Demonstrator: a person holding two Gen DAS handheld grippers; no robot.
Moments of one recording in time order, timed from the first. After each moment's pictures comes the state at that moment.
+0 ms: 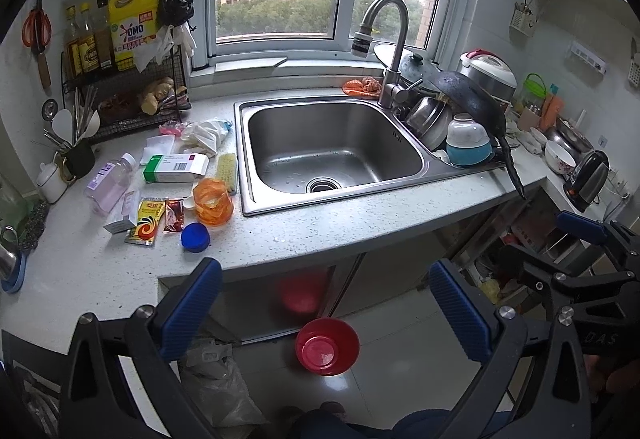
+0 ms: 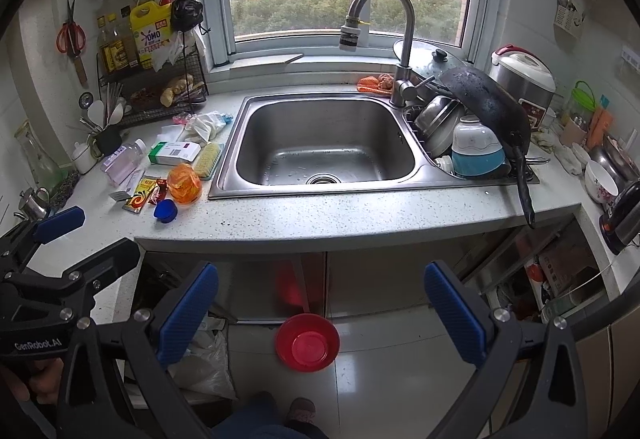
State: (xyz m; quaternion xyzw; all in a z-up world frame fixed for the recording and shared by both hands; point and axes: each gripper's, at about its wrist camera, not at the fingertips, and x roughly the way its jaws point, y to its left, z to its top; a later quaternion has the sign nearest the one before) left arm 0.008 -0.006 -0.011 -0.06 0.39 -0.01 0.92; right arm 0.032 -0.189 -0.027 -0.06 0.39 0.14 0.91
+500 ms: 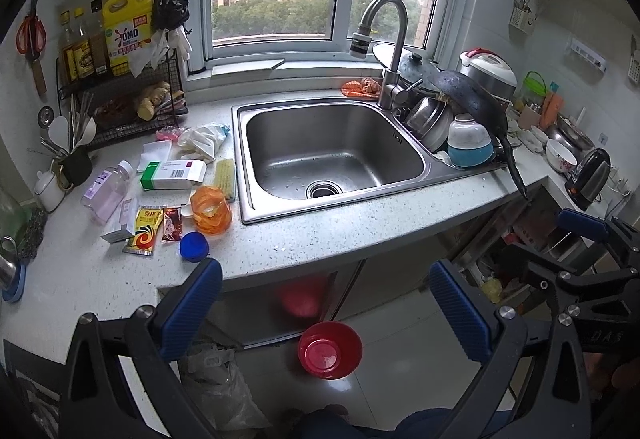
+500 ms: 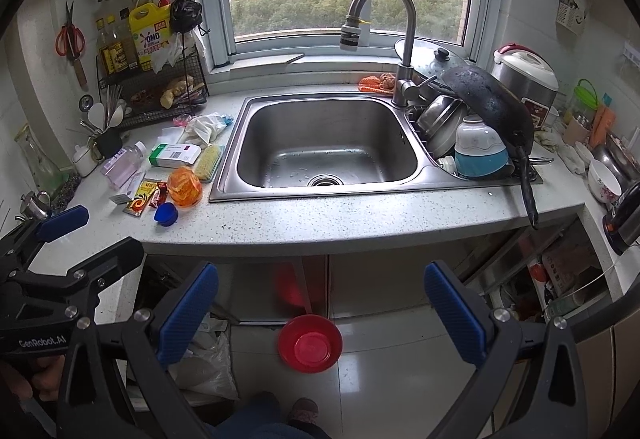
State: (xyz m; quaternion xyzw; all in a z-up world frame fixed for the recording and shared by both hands) left arm 0.020 -0.009 -0.010 -0.05 0.39 -0.01 0.92; right arm 0.040 -0.189 -0.026 -0.06 0.40 0.15 0.91
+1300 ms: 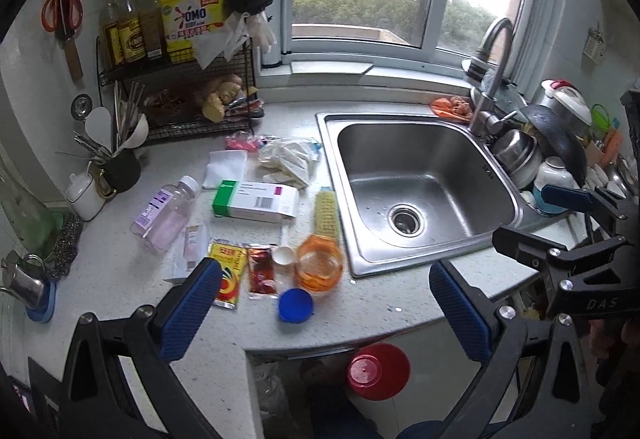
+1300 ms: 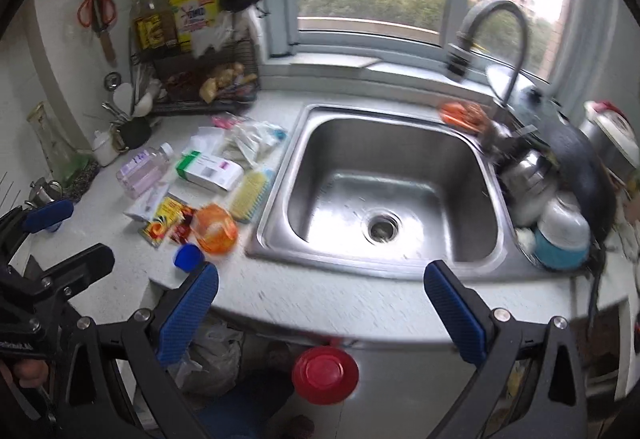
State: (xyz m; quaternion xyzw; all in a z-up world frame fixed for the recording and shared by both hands) left arm 0.116 0.141 -0.013 -0.07 0.41 0.09 0.91; right arm 0.168 -0.068 -0.032 -0.12 0.40 0.28 0.87
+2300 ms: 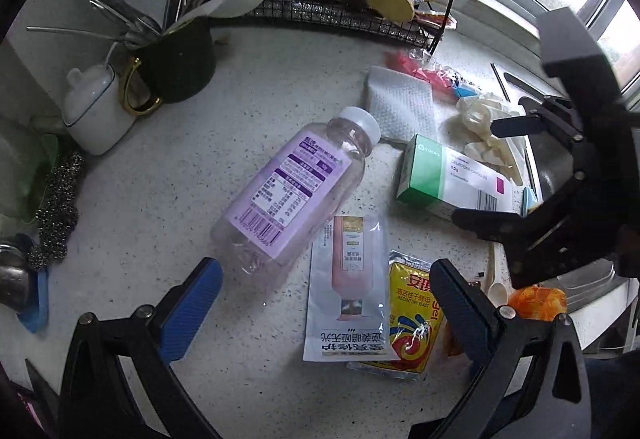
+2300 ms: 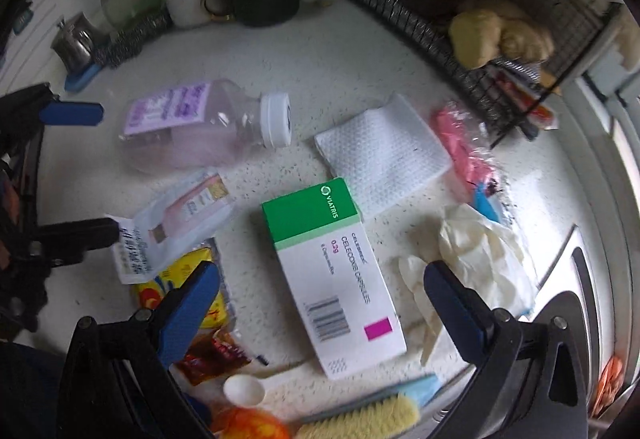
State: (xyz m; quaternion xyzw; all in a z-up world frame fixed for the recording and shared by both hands) left arm 0.193 0.373 -0.144 -0.18 0.54 0.17 0.81; right arm 0.292 0.242 -0.171 -0.41 0.44 0.50 0.62
